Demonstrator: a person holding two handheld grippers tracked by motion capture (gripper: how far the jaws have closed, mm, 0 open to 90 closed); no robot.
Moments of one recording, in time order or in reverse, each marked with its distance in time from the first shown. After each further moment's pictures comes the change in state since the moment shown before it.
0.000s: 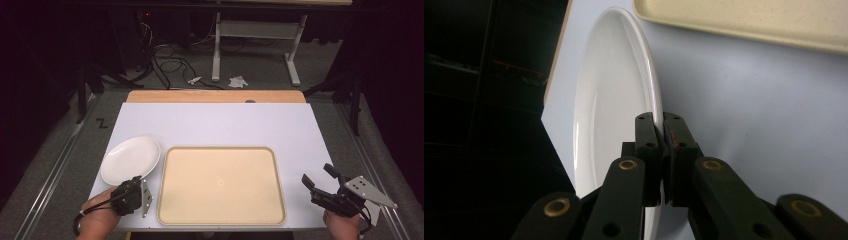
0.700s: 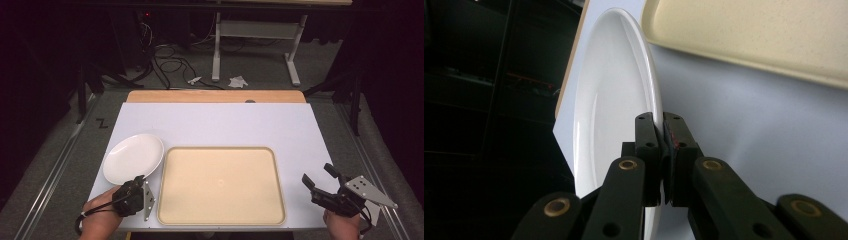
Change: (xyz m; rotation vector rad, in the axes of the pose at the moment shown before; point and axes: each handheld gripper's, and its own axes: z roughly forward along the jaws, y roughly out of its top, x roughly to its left) left arm -0.006 0.011 -0.003 -0.063 0.004 0.008; right arm -0.001 0.000 0.000 -0.004 0.001 -0.005
